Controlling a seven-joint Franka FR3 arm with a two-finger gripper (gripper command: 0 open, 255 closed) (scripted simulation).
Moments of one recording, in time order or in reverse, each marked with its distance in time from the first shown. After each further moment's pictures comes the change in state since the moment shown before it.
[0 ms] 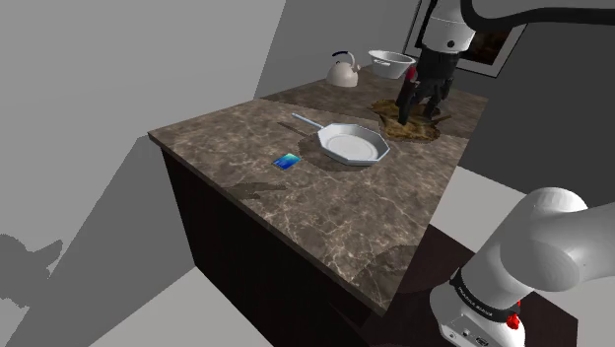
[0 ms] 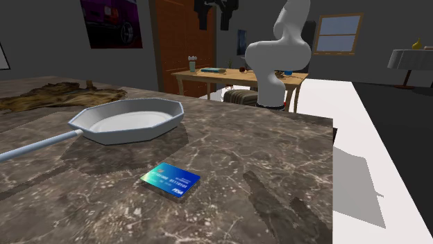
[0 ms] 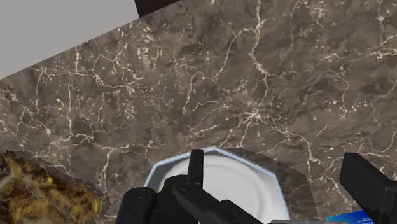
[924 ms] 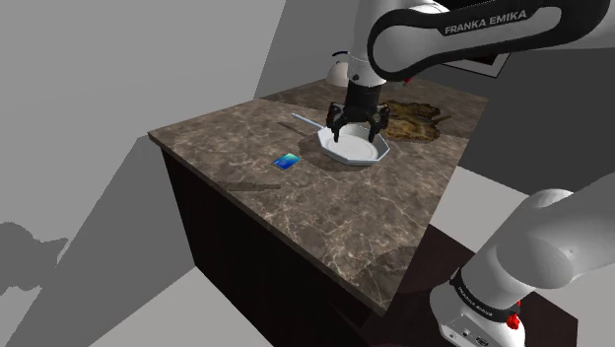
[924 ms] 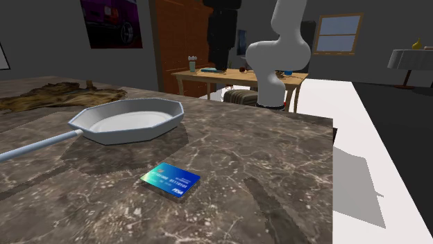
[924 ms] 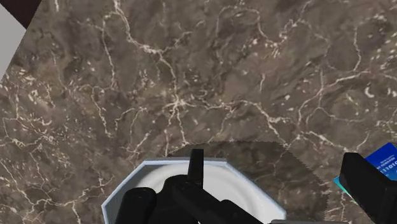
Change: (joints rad) arm -0.066 0.329 0.266 0.042 0.088 0.285 0.655
